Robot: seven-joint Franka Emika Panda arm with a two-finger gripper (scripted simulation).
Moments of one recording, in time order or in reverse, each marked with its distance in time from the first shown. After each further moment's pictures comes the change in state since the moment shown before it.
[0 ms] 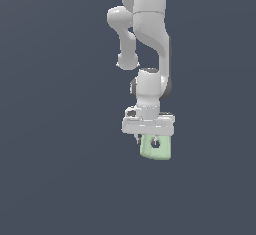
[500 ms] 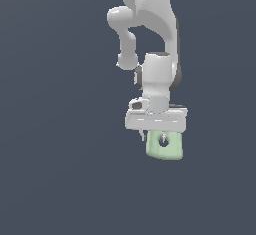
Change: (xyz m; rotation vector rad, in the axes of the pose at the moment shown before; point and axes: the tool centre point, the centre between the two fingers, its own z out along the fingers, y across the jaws) arm 0.057 -0.023 -0.045 0.000 0.001 0.001
